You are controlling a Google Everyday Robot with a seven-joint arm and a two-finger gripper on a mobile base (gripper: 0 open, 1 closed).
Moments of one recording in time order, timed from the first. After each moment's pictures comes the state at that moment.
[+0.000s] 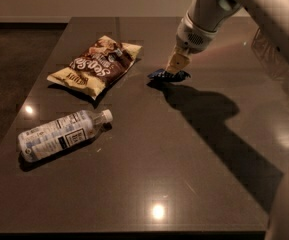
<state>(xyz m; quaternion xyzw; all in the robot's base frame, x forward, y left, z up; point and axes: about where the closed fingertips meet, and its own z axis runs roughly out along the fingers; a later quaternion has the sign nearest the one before) 0.636 -0.087 0.892 -0.60 0.77 0.08 0.18</state>
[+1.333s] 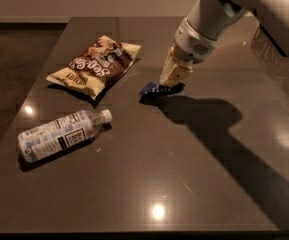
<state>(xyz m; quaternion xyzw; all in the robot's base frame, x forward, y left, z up) 0.581 -0.065 0.891 -0.71 0.67 0.13 0.18</state>
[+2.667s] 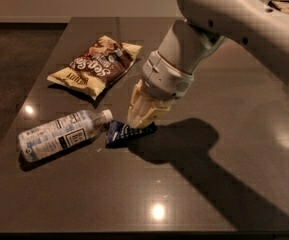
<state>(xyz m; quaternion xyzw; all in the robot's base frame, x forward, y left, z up) 0.453 0.007 0.878 -0.84 0.47 0.21 0.18</state>
